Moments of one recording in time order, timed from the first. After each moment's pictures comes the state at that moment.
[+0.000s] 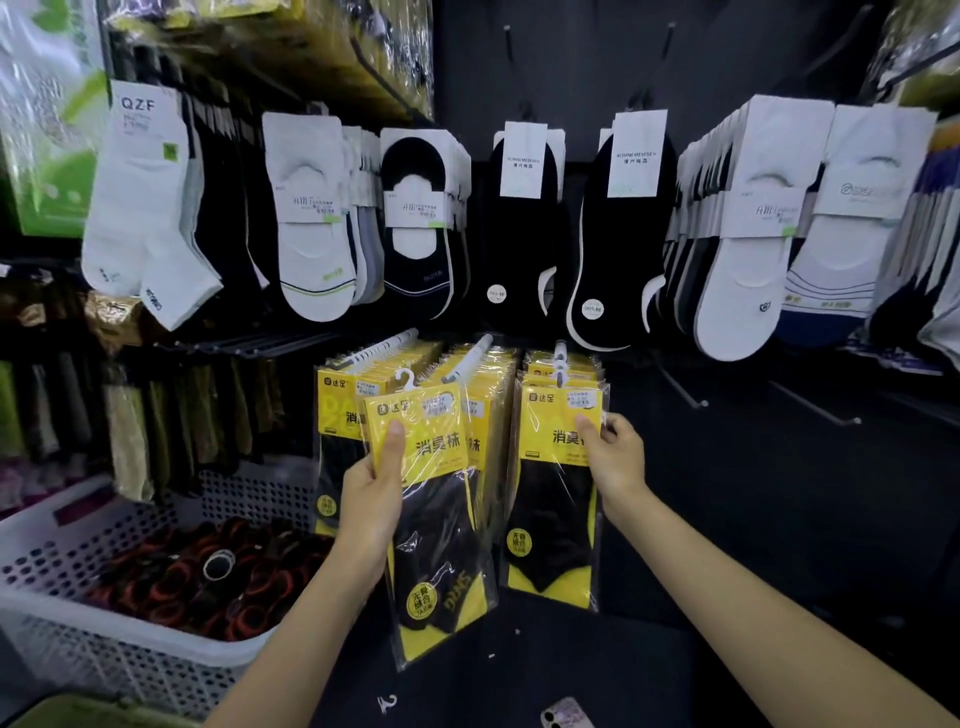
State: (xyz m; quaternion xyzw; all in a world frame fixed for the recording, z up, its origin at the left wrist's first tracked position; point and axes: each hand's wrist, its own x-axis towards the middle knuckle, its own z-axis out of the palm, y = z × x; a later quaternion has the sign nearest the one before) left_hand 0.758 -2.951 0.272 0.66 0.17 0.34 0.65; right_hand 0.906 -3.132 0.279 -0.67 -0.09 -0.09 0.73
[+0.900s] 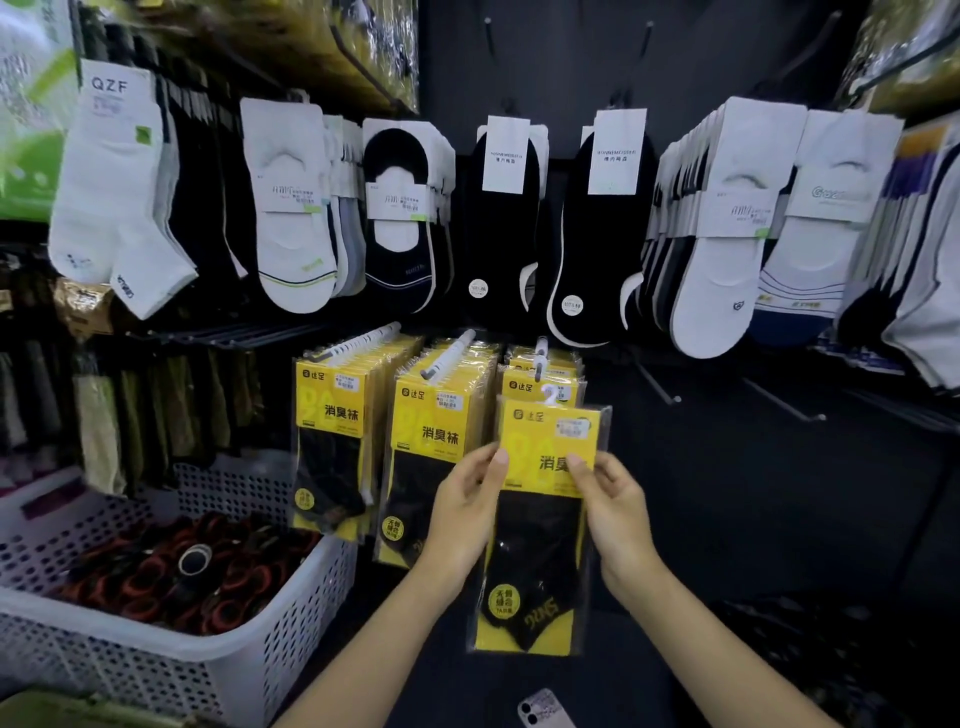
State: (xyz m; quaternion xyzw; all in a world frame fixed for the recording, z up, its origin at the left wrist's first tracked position) left_hand 0.787 -3.031 0.254 0.70 0.01 0.25 0.67; right_hand 0.844 -3.167 0.259 -0.59 -0.15 -0.01 0.79
